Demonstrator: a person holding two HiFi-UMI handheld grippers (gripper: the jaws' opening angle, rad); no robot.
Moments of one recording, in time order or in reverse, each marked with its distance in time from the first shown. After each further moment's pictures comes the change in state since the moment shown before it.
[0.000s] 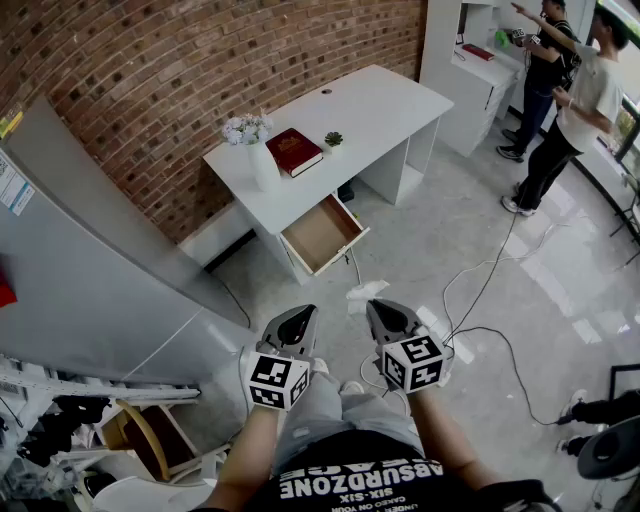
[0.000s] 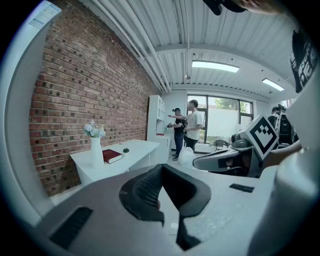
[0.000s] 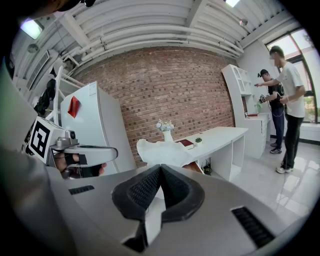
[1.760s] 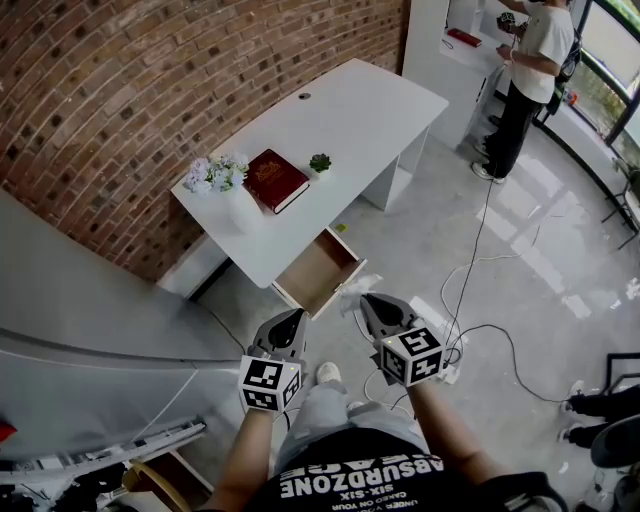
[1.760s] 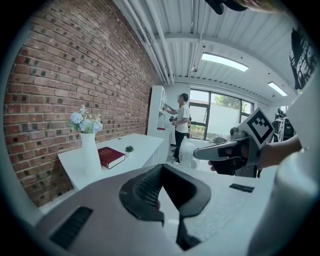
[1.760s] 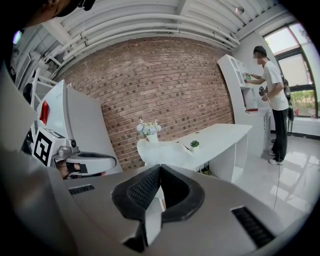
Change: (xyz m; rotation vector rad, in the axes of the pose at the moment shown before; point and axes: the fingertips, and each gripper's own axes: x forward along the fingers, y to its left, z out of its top) left arm 0.162 0.143 0.027 -0.034 0.080 -0.064; right arm 0.177 -0.098 0.075 0.061 0.034 -0.042
